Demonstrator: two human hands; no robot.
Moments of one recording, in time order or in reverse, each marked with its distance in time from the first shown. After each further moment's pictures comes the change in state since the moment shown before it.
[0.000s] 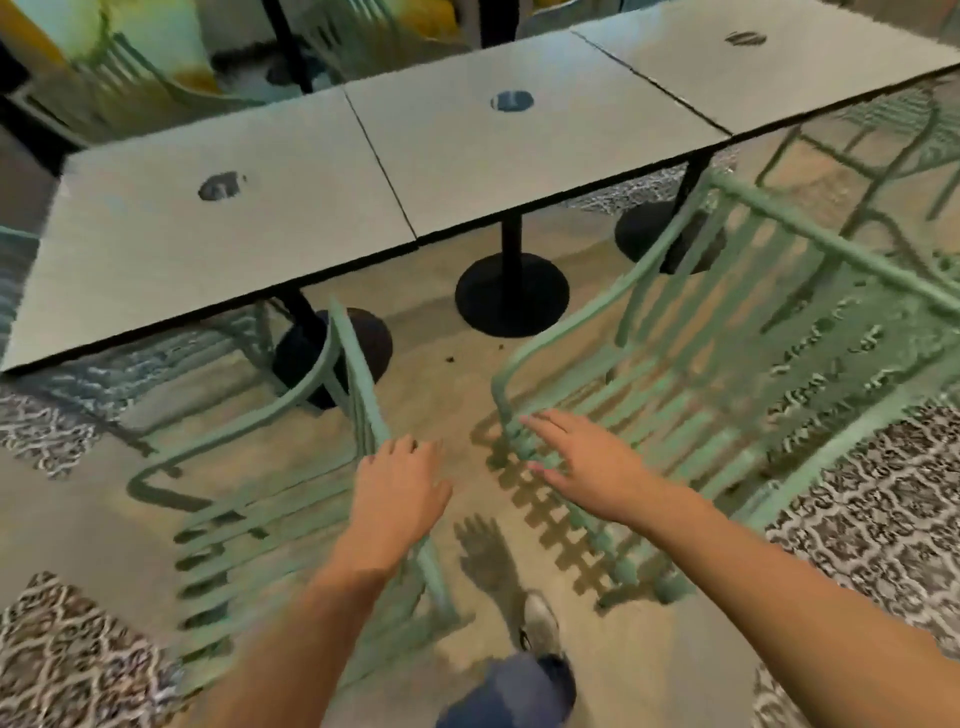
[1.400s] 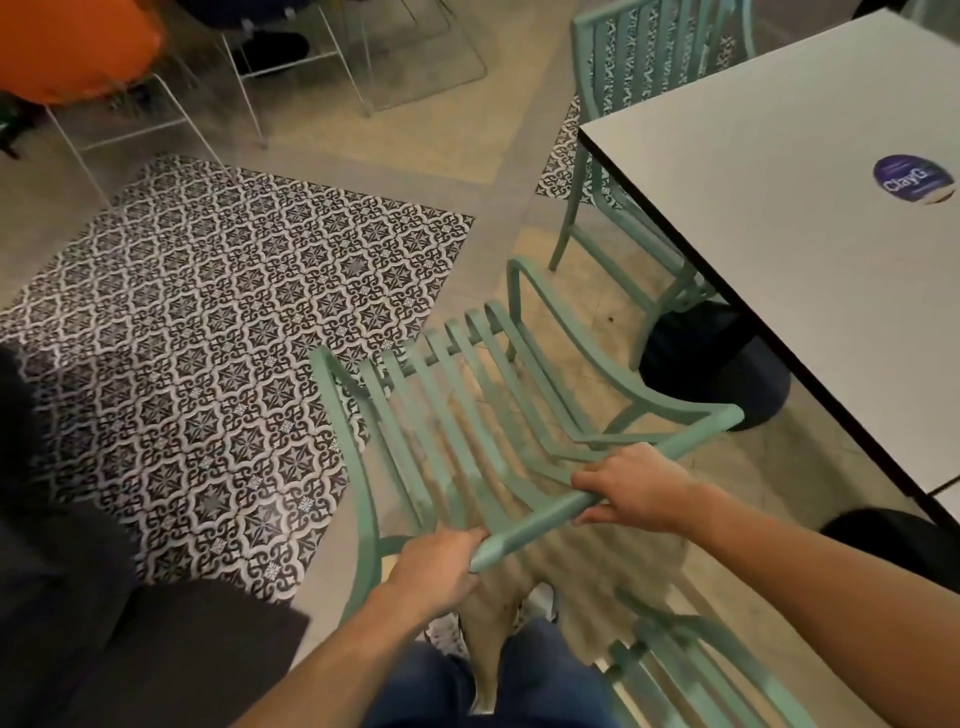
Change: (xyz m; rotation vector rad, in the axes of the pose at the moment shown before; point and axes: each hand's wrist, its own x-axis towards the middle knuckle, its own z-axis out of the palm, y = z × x) left_hand 0.024 0.015 0.063 -0.772 -0.231 -1.208; right_hand 0.369 -0.114 0.059 -0.656 -0.601 -1.751
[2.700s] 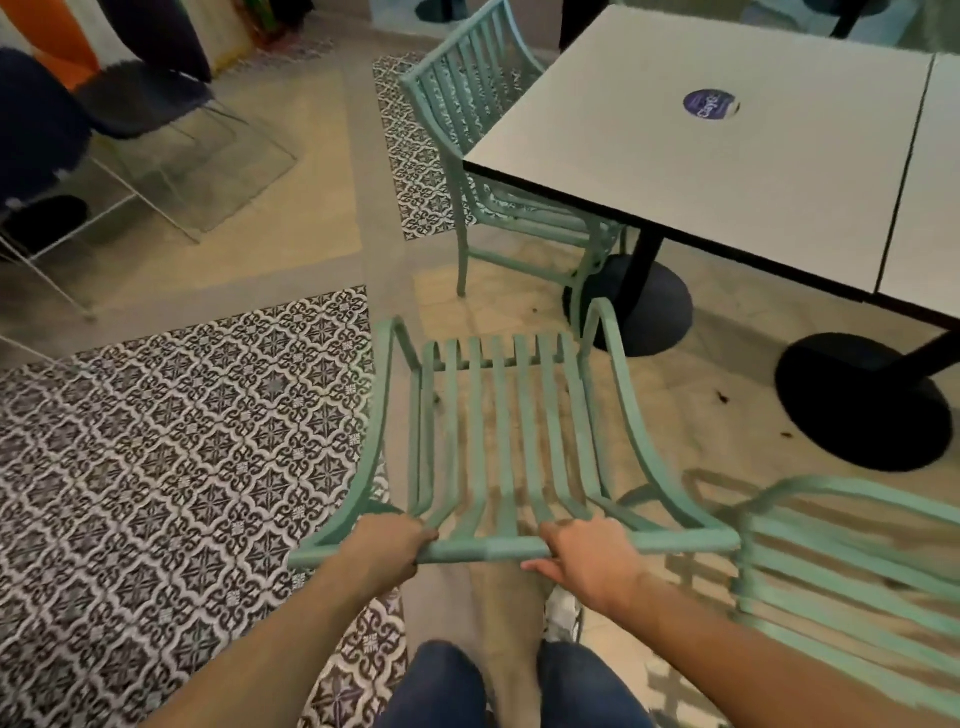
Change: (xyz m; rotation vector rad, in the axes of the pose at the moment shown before) left_hand 0.064 -0.262 -0.135 0.700 -0.087 0.506; right_hand 0.168 -0.245 -0.047 0.377 0.053 0.824
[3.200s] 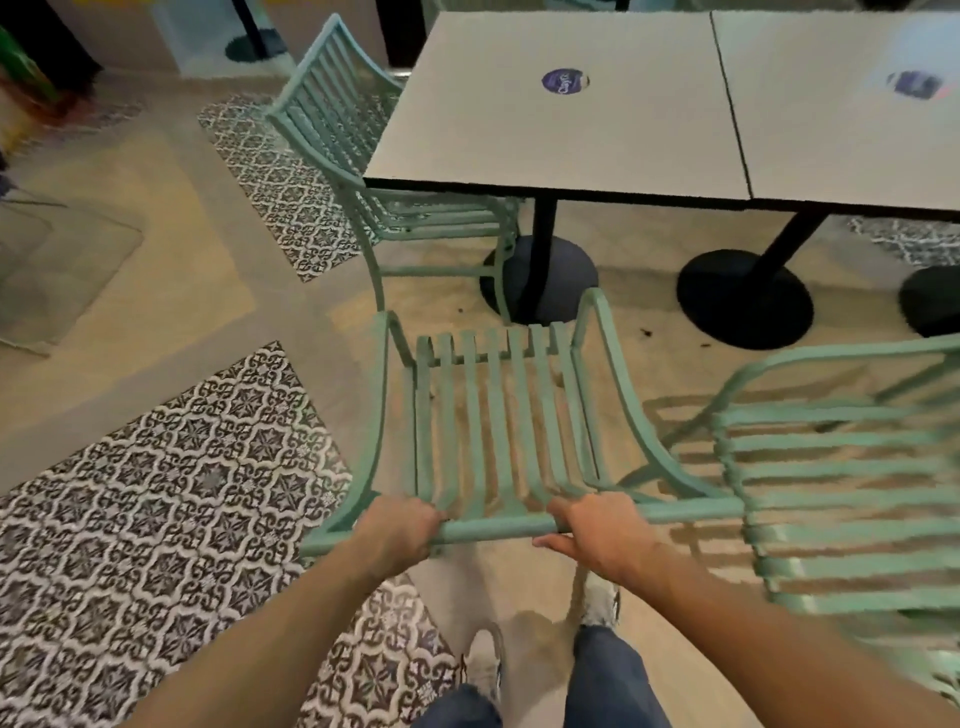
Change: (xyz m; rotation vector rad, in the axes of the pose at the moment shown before) left_hand 0.026 -0.091 -0.020 0.282 0.004 0.281; right_hand 0.026 -0.094 0.001 0.120 0.023 0.381
